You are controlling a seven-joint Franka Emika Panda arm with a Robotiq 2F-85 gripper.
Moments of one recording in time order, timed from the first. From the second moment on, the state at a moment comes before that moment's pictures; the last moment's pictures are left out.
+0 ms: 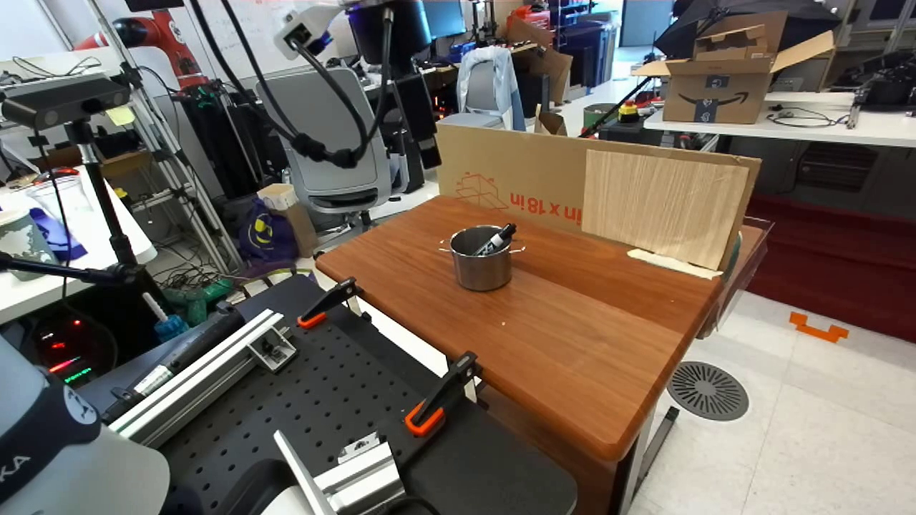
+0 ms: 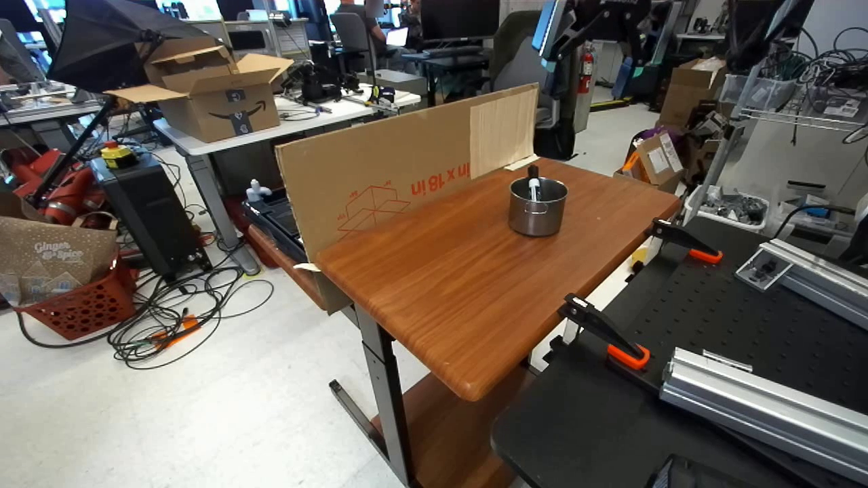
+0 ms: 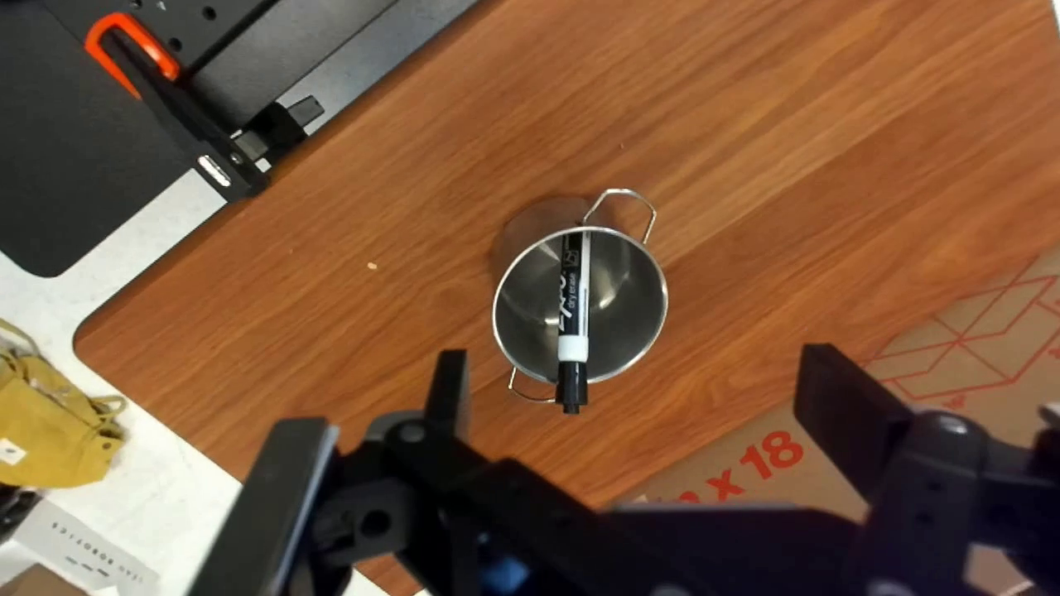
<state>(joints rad) -0.09 -0.24 0.13 -2.61 0.03 2.52 0.59</state>
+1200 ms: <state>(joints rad) 0.03 0.34 -0.06 -2.26 0.03 2.70 0.83</state>
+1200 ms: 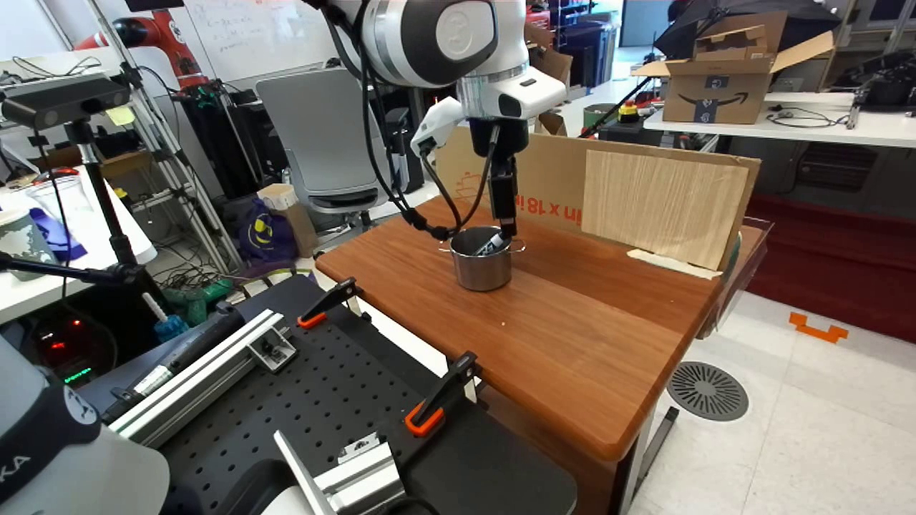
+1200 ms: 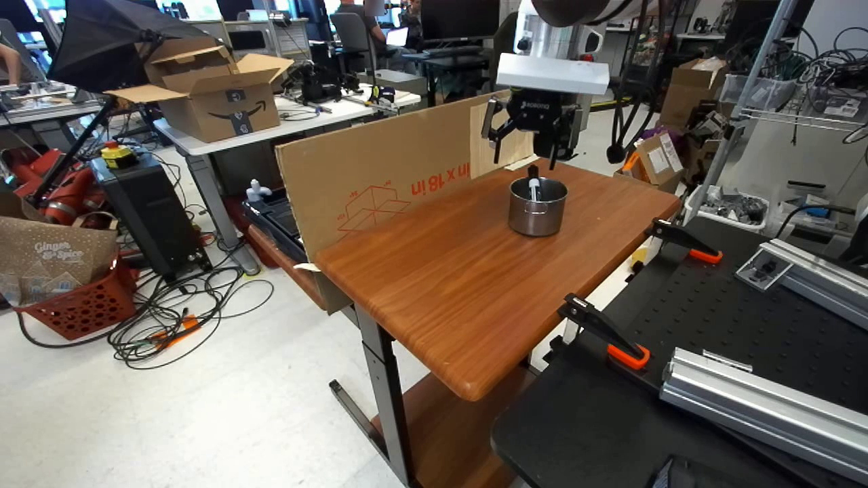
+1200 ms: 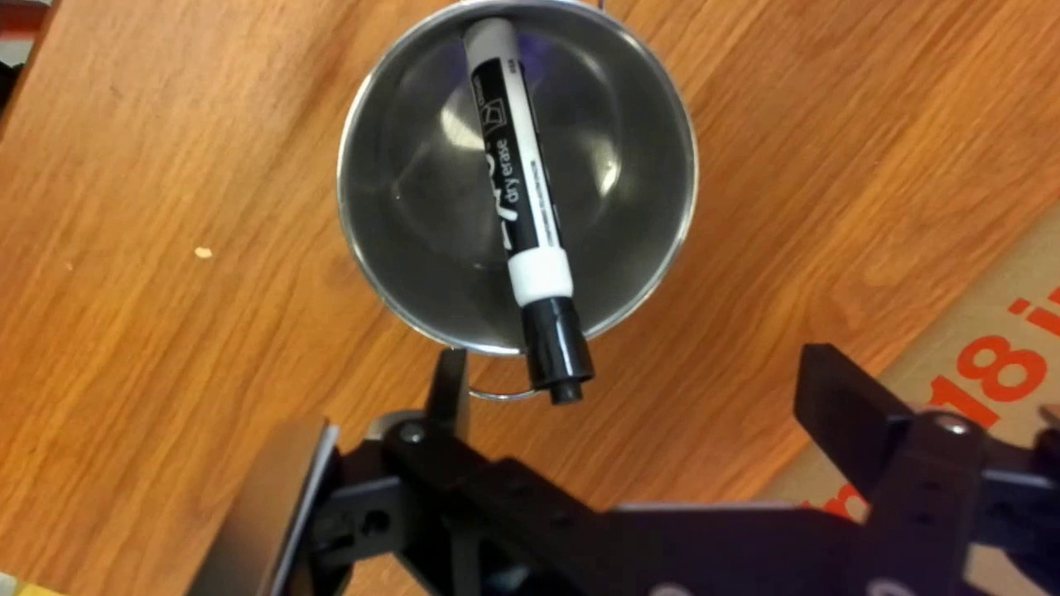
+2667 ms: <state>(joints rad) 0.11 0.35 -0.12 -2.23 0.02 2.70 0.86</state>
